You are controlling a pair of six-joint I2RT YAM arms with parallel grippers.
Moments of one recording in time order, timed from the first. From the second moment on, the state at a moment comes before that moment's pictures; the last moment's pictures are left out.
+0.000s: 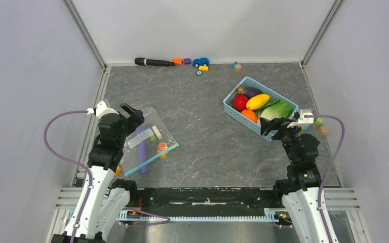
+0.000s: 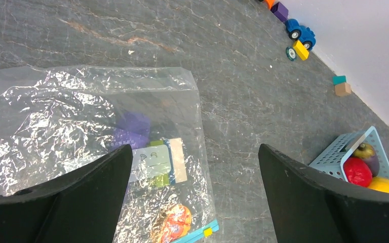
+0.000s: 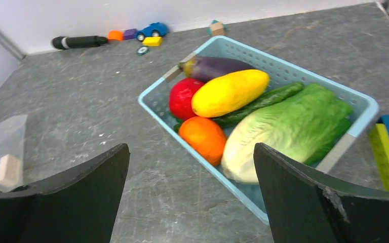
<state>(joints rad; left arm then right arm) -0.12 0.67 0.68 -0.42 -0.23 -0.69 0.08 0.37 0.40 -0.09 -0.06 0.26</state>
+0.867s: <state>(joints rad) -0.12 0.72 0.63 -0.39 -0.18 -0.69 0.73 1.07 0.26 0.57 -0.23 0.47</state>
